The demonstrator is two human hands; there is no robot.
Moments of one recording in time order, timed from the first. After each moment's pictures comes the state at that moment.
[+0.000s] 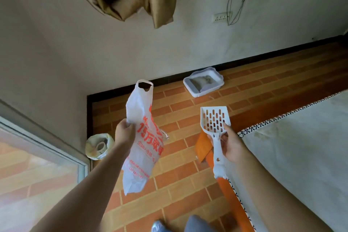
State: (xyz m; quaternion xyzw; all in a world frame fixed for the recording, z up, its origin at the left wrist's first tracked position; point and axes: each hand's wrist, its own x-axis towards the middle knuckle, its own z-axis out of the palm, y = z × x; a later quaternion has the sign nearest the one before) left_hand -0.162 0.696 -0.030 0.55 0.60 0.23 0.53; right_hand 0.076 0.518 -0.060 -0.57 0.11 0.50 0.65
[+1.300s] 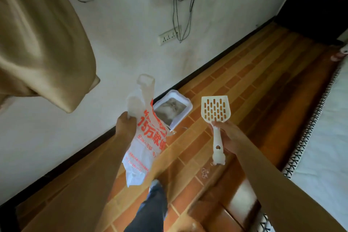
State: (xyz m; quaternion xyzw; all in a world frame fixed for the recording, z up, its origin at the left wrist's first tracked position) left_hand 0.323 1.069 -0.051 0.68 0.49 0.09 0.54; right_hand 0.476 0.808 -0.071 -0.60 0.10 0.37 0.70
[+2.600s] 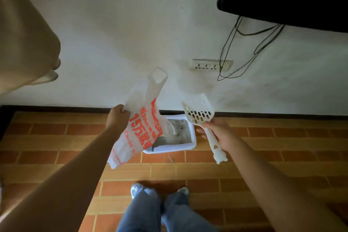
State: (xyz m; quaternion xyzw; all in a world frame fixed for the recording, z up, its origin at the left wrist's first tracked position) left_hand 0.599 1.109 -0.086 0.51 0.71 0.18 0.46; right_hand 0.881 1.004 -0.083 -0.72 -0.19 0.57 0.35
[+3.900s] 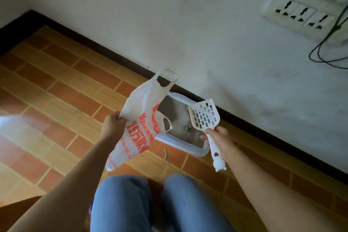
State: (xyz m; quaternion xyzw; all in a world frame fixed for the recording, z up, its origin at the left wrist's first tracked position) left_hand 0.664 1.023 -0.418 0.30 0.83 0.28 0.37; right_hand 0.963 1.064 -0.442 -0.72 -0.32 0.58 0.20
